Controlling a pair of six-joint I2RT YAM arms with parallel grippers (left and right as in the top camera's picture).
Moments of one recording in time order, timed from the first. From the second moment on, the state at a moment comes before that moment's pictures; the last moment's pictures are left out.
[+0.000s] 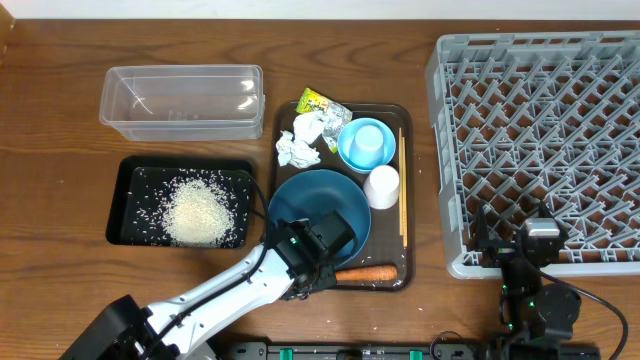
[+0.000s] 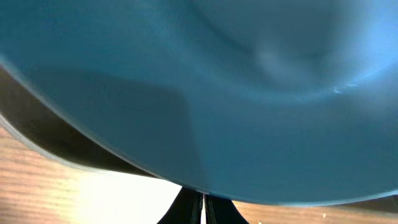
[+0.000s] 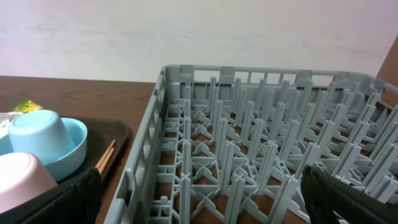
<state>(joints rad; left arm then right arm) -0.87 1.42 0.74 -0.79 0.05 -1.13 -0.10 0.01 0.01 -0.06 -0.11 -0.03</state>
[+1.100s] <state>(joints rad) -1.01 1.39 0.76 -0.56 0.12 -0.58 -0.10 0.01 0.01 -0.06 -0.11 -0.03</state>
